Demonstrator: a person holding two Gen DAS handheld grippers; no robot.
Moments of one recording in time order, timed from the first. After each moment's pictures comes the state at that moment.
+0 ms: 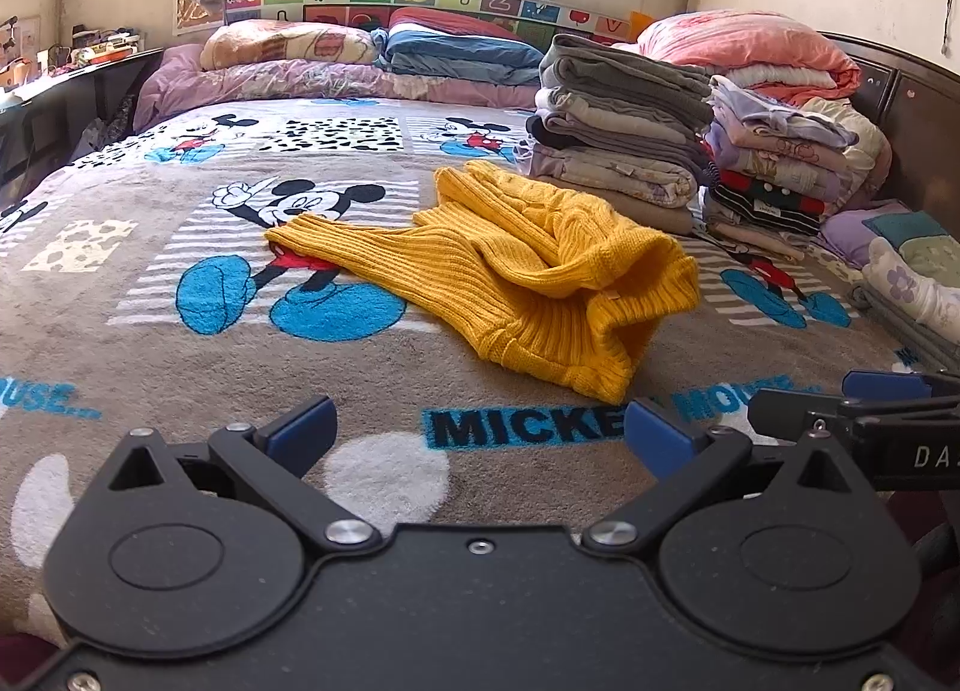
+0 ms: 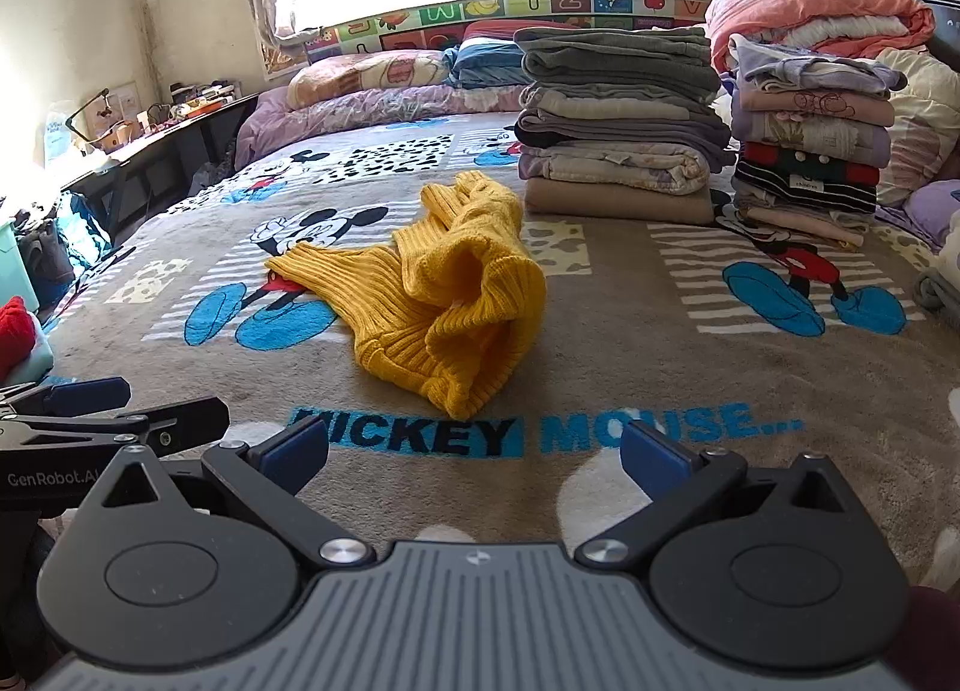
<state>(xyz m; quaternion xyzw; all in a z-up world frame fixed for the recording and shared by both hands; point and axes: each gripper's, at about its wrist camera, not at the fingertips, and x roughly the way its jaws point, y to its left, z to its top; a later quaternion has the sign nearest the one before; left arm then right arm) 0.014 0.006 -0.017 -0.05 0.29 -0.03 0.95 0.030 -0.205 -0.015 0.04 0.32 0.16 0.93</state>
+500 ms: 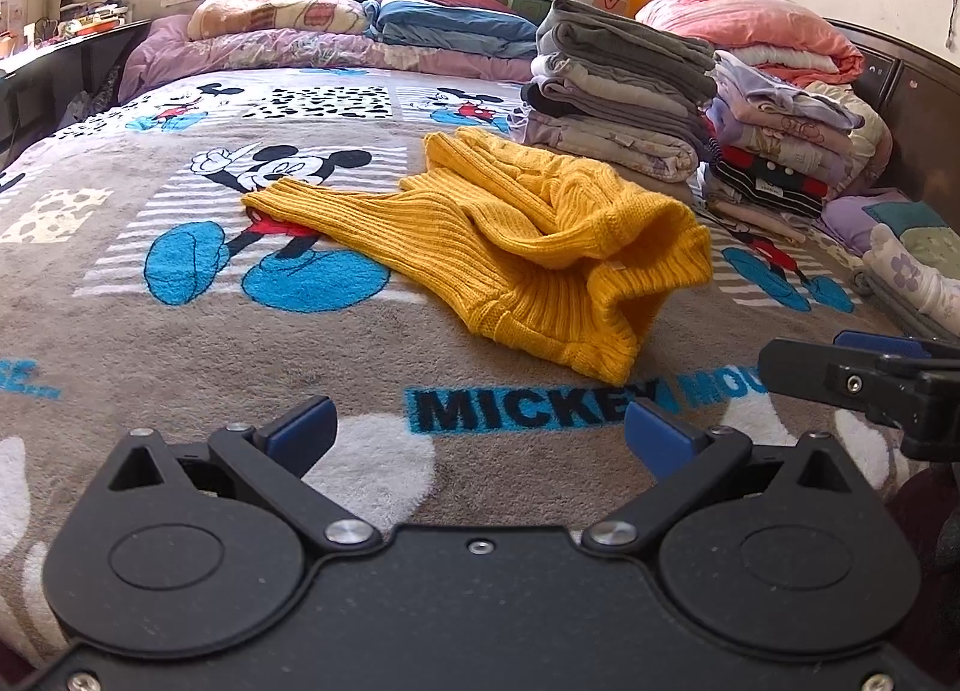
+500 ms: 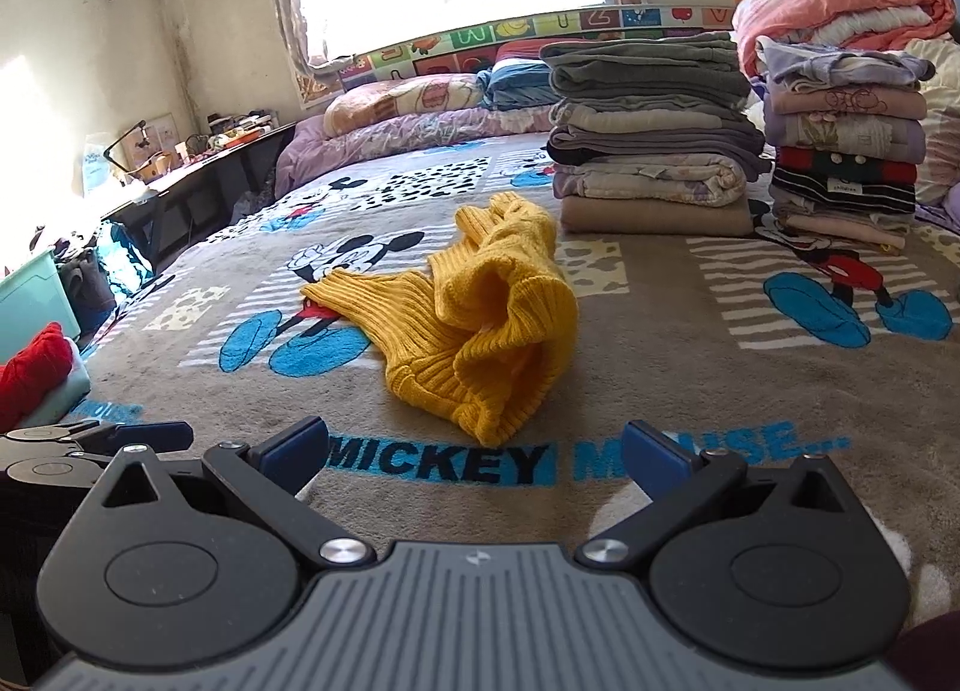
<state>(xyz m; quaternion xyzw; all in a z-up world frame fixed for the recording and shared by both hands) 0.035 0.007 -0.043 -0.07 0.31 -0.04 0.95 0.043 -0.209 -0.022 0.06 0.29 0.21 0.93</state>
